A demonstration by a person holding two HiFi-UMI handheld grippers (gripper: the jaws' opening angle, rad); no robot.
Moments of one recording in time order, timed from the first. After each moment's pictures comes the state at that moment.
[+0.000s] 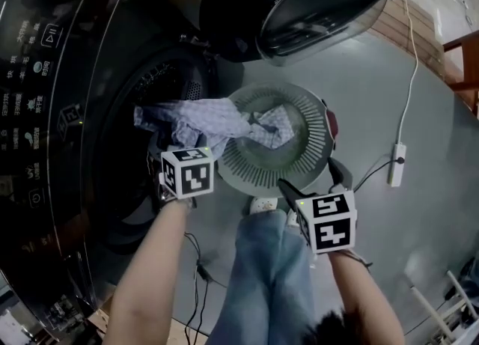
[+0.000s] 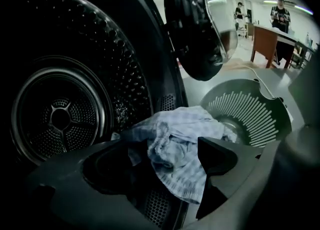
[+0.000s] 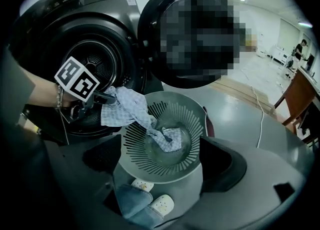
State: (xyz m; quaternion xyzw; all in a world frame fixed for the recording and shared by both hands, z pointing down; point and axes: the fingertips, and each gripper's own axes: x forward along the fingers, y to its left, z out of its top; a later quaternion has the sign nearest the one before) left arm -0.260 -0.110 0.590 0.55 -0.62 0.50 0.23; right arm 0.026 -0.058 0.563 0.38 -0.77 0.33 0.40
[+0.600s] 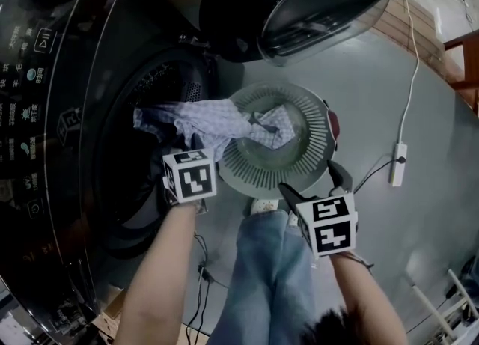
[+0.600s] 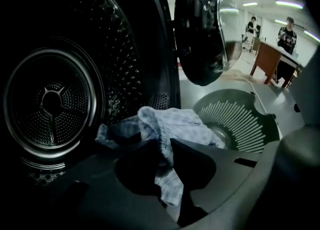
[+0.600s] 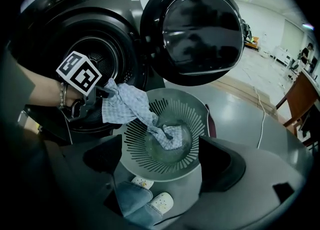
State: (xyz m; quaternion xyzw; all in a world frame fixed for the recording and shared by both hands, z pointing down) left arm -0.241 -0.108 0.599 0.57 -0.62 0.45 0.29; right arm 0.024 -0.053 0.570 0.37 -0.77 0.33 0.41
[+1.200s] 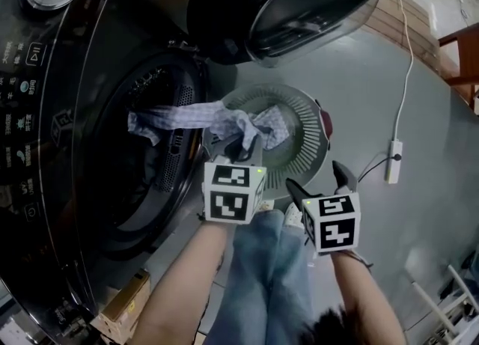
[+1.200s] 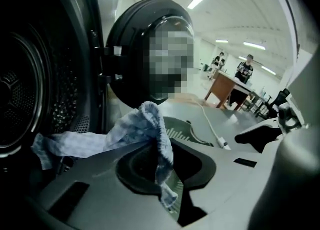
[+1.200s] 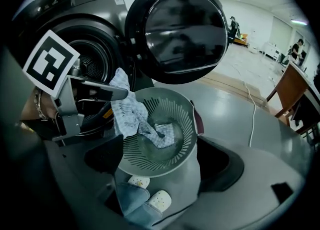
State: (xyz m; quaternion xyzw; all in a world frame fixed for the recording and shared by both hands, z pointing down) left arm -0.064 -0.125 0.567 0.75 -0.49 0.30 0.33; right arm 0.057 -0.058 0.573 0.41 -0.74 0.34 0.40
